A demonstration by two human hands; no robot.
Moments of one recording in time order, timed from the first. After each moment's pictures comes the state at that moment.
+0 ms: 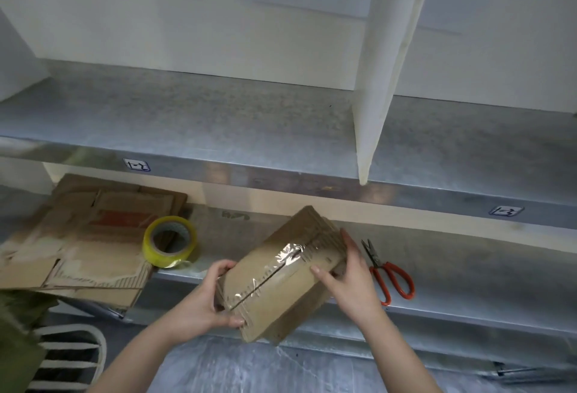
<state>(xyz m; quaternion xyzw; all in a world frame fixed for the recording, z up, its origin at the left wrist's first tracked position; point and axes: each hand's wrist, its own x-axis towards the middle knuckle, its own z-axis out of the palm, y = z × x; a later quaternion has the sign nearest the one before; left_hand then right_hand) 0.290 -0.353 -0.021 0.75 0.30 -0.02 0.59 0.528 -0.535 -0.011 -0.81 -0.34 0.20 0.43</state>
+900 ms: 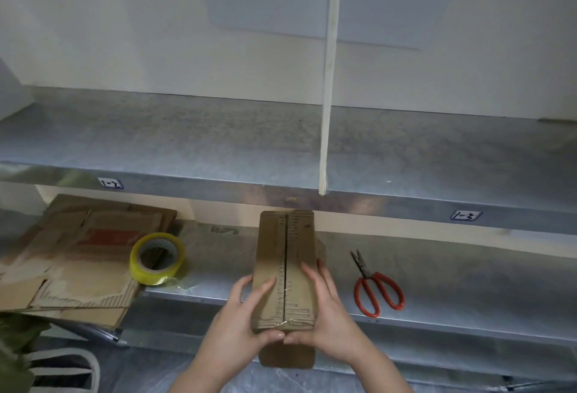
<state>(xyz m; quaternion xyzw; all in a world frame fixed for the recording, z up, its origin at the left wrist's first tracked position) 0.349 -0.430 -0.023 0.89 0.29 0.09 0.35 0.517 -0.559 -0.023 -0.75 -0.45 0.33 0.37</state>
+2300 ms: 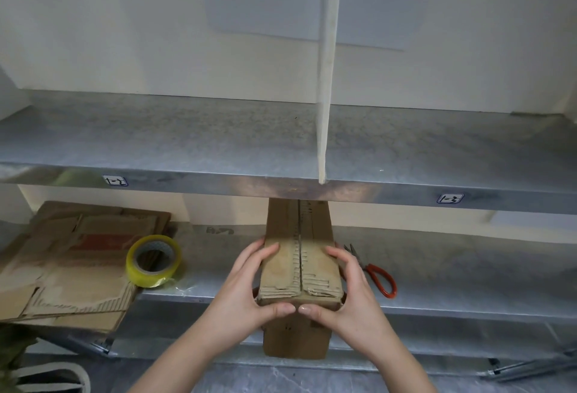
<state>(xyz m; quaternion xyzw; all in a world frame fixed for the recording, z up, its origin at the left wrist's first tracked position) 0.355 -0.426 0.053 0.85 0.21 0.13 0.46 0.503 -0.593 0.048 -0.77 -0.39 0.21 0.46</state>
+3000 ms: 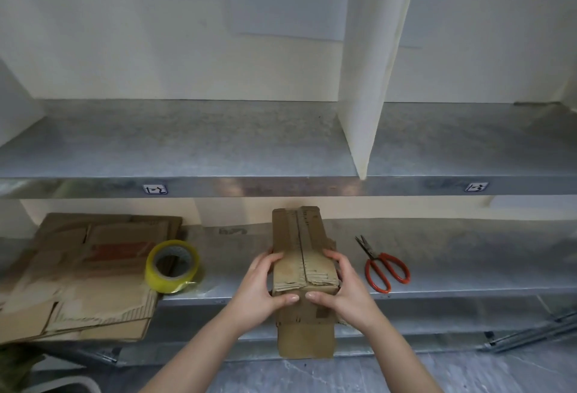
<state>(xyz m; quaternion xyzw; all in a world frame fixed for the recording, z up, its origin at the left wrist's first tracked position) 0.350 -0.378 0.001 0.85 0.24 0.05 0.47 0.484 -0.545 0.001 -0.78 -0.31 0.28 0.46</state>
